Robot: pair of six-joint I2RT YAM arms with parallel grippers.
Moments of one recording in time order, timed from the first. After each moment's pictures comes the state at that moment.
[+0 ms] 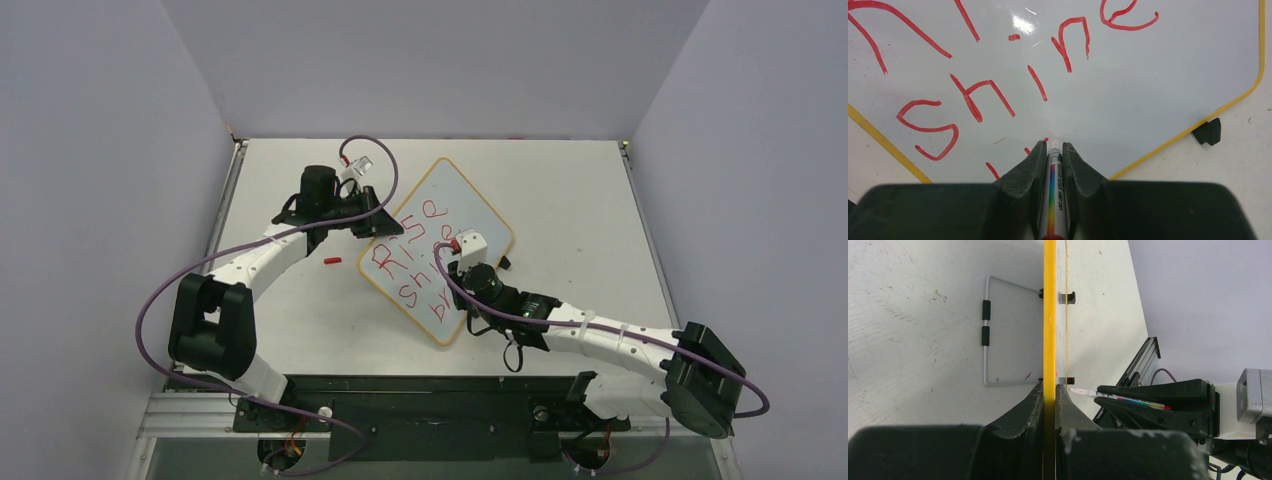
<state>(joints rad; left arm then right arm) -0.30 1.57 1.07 -0.09 0.73 -0.57 0.97 1.20 0.67 -0.01 0.40 0.29</state>
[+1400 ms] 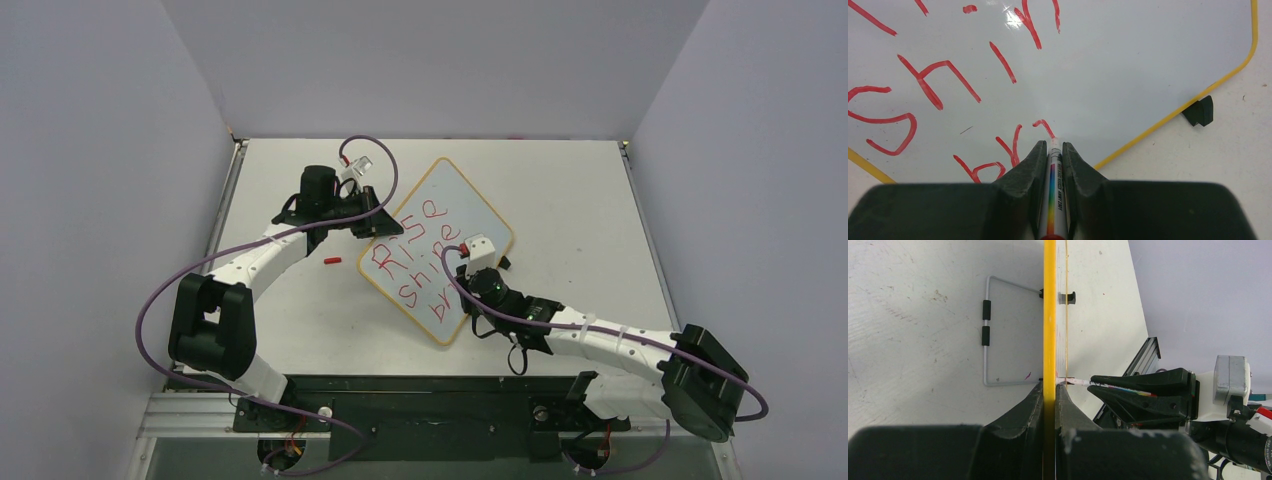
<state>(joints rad) -0.30 1.57 1.07 -0.09 0.73 -0.57 0.94 1.19 0.59 0.02 0.40 0.31</state>
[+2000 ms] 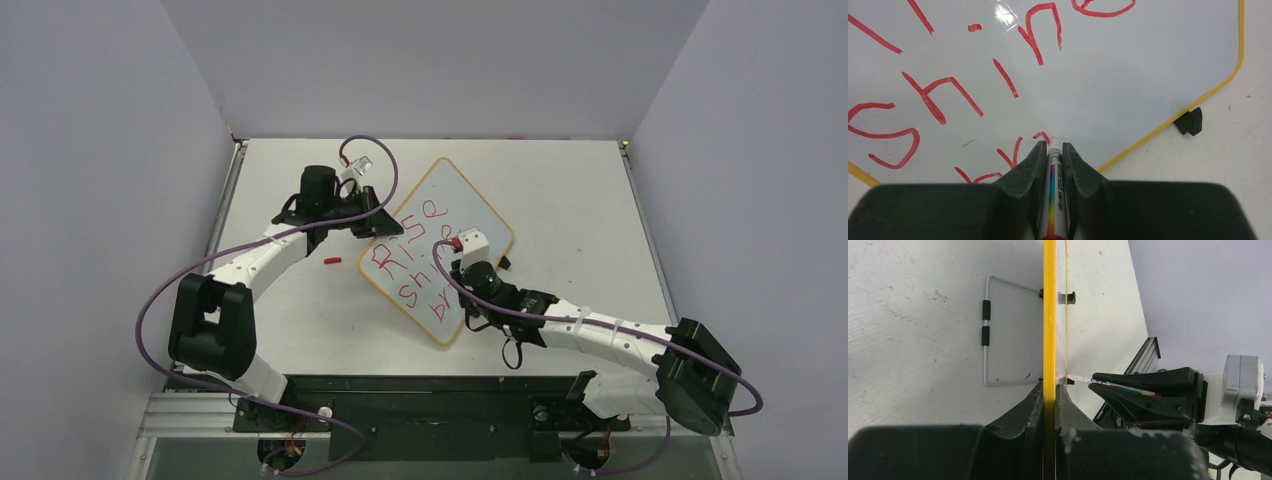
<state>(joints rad) -0.30 1.57 1.07 -0.09 0.73 -0.57 0.94 1.24 0.66 -0.03 0.42 0.28</state>
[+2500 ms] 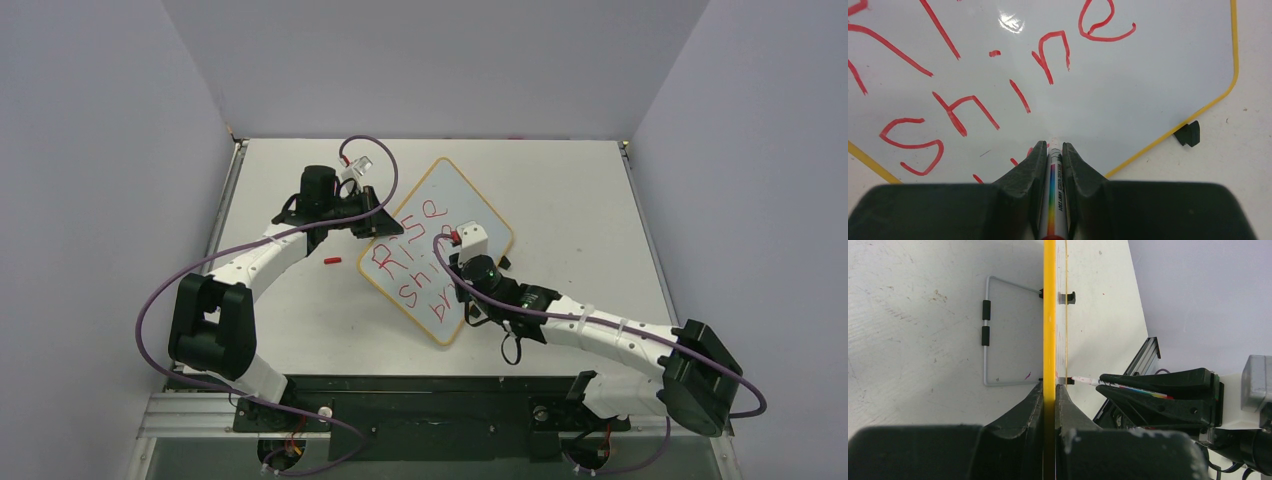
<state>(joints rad) -0.30 1.57 1.07 -0.09 0.73 -0.57 0.94 1.23 0.72 -0.07 0.41 0.27</state>
